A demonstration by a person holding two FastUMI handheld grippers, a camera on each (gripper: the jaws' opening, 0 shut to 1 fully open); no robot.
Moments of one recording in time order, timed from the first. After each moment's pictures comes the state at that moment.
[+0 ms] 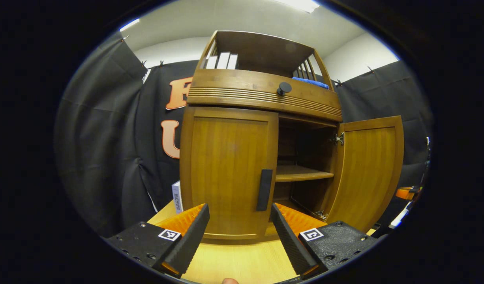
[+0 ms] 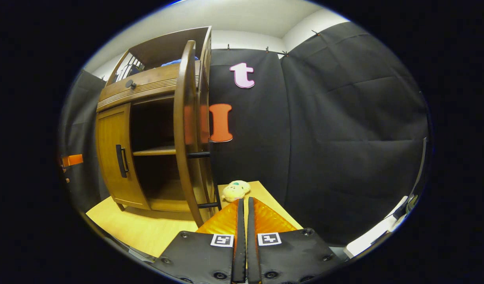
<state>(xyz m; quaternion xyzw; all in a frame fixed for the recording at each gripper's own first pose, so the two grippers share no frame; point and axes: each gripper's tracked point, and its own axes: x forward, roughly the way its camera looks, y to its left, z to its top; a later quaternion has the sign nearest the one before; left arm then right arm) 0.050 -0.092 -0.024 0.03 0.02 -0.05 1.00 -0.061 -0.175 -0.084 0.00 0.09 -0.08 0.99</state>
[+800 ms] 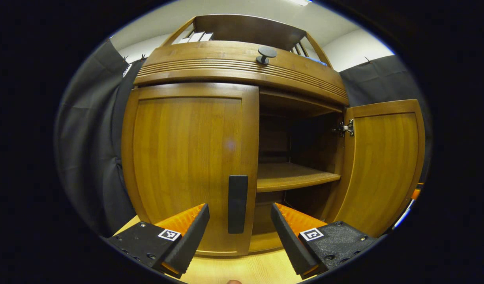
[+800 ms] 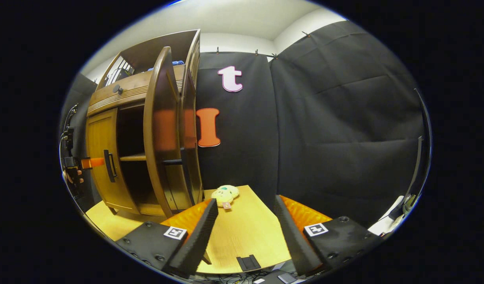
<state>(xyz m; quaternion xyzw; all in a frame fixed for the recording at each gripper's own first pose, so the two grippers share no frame) 0.173 -0.159 -0.058 0.04 0.04 -0.07 1.00 -0.061 -0.211 -0.077 0.00 0.08 -0.12 0.99</state>
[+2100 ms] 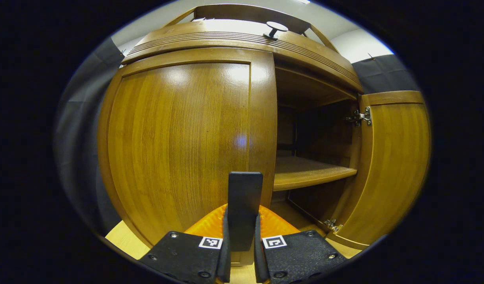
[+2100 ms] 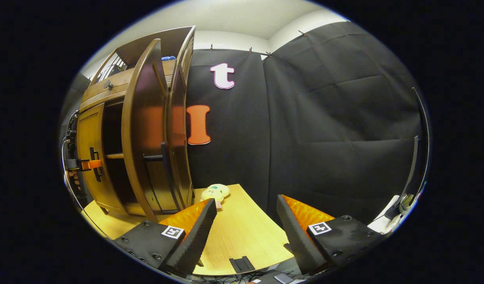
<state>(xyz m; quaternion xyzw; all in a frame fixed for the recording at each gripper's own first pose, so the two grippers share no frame) 0.222 -0.158 -0.083 0.03 0.06 -0.08 0.99 -0.053 -0.217 -0.085 0.00 0.08 -0.14 0.99</state>
